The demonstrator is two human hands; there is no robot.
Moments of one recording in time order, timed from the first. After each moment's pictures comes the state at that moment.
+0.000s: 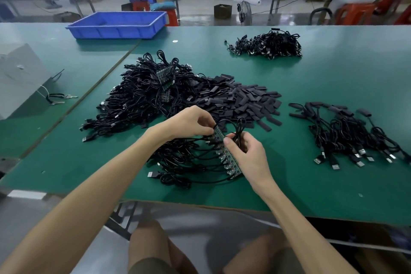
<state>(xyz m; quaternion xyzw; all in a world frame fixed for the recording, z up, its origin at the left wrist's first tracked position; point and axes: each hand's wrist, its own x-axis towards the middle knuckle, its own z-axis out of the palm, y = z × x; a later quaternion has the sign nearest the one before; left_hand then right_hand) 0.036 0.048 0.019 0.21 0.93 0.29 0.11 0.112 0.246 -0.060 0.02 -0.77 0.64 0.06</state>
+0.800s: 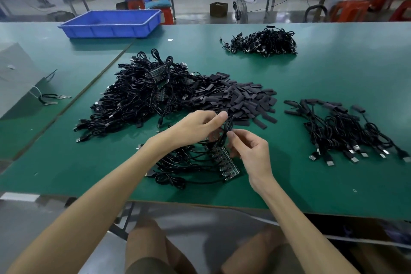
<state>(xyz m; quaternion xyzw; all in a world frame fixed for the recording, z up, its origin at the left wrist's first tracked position) 0.066 0.078 0.022 0.19 0.90 0.38 0.08 0.113 0.253 -0.055 0.00 -0.66 0.75 0.08</state>
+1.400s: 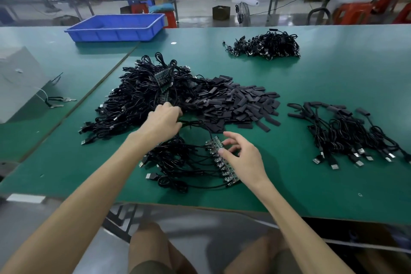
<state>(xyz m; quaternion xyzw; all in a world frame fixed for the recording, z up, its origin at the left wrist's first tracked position) 0.041 0.011 0.020 0.05 0.99 0.08 0.04 0.109 0.244 -0.060 0.04 -0.85 0.52 0.04</state>
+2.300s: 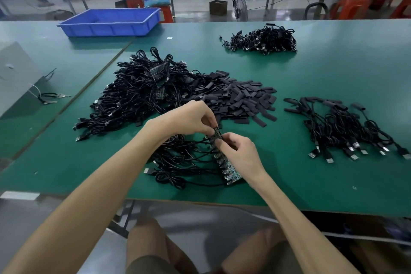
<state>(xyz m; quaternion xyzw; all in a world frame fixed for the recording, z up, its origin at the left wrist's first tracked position) 0.041 0.069 0.037 0.25 0.94 0.21 0.11 0.110 0.247 -0.056 0.06 -0.82 0.57 0.01</state>
